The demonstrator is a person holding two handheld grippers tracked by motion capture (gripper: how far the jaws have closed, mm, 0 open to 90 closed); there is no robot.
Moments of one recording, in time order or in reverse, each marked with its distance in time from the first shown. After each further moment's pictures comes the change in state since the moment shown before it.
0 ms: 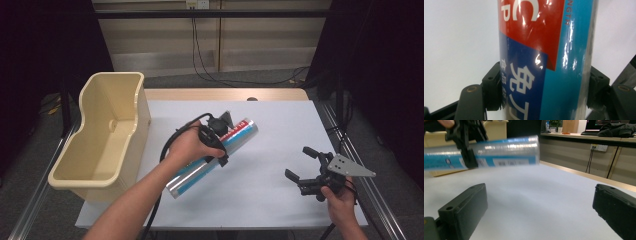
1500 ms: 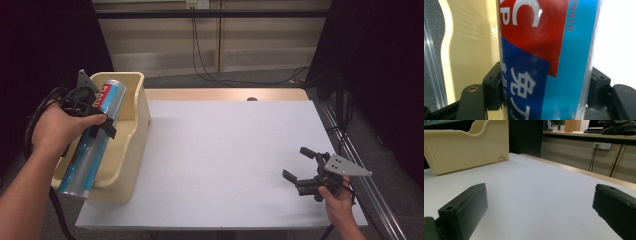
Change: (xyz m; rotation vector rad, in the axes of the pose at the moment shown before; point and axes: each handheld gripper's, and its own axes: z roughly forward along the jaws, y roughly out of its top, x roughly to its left) left arm 0.140 -0.176 -0.146 -0.064 0.203 -0.737; right arm 0.003 -0.001 0.005 0.011 0.014 0.007
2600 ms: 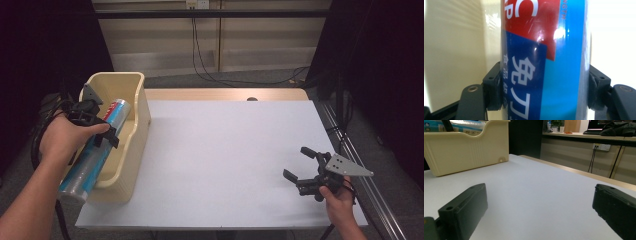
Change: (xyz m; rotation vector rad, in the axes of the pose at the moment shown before) left arm 0.007 -0.003 0.031 0.064 -0.017 -0.050; right arm -0.001 0.001 -0.002 -0.007 -0.003 0.000
